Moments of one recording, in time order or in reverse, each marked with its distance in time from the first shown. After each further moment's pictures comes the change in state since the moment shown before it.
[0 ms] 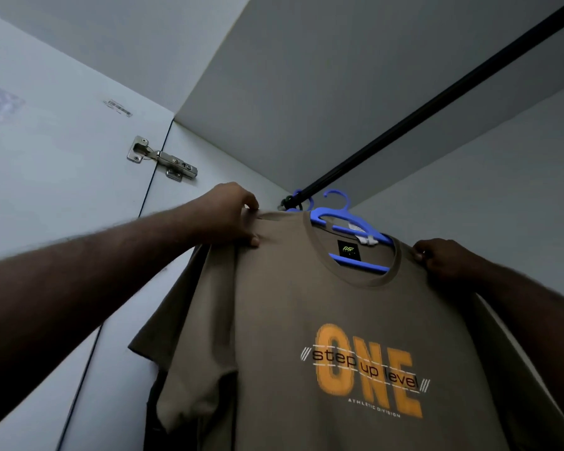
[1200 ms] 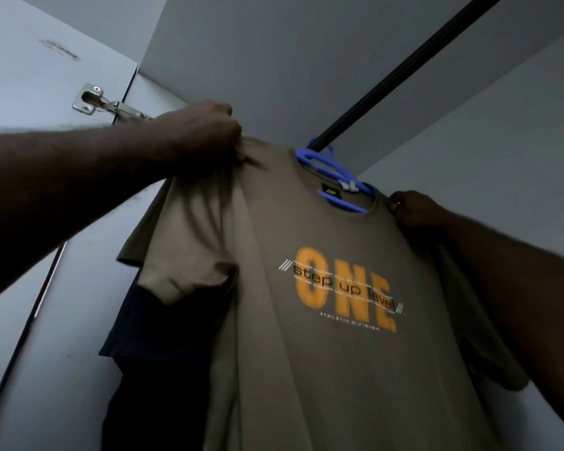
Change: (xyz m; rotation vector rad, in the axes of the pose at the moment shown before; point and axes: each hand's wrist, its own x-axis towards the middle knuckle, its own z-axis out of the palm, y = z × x) left_hand 0.073 -0.041 0.000 0.516 0.177 0.425; right_hand 0.095 -0.020 0.058 0.141 0.205 0.022
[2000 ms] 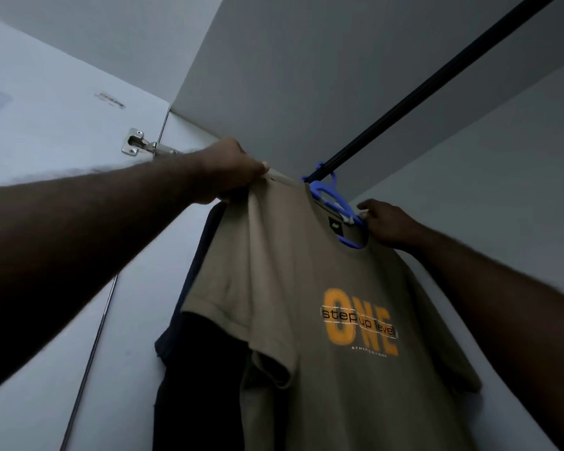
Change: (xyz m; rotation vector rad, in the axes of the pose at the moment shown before) left_hand -0.018 0.046 -0.050 -1.030 -0.036 -0.755; right_hand -0.037 -0.069 -0.022 0.175 -0.079 -0.141
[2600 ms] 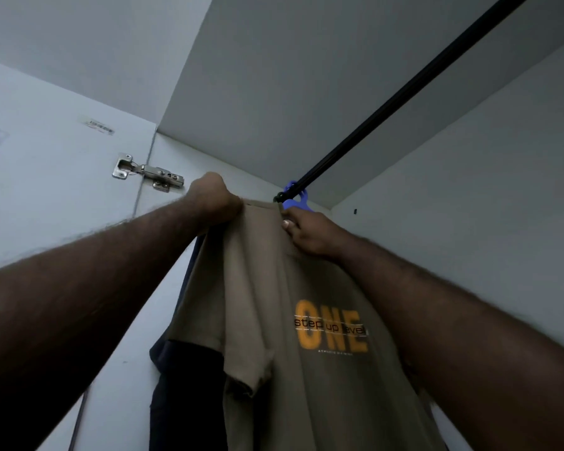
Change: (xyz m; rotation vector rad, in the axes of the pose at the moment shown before) left_hand -0.004 0.001 0.015 0.240 0.111 -0.124; right_hand -0.035 -0.093 0.008 0.023 -0.118 -0.224
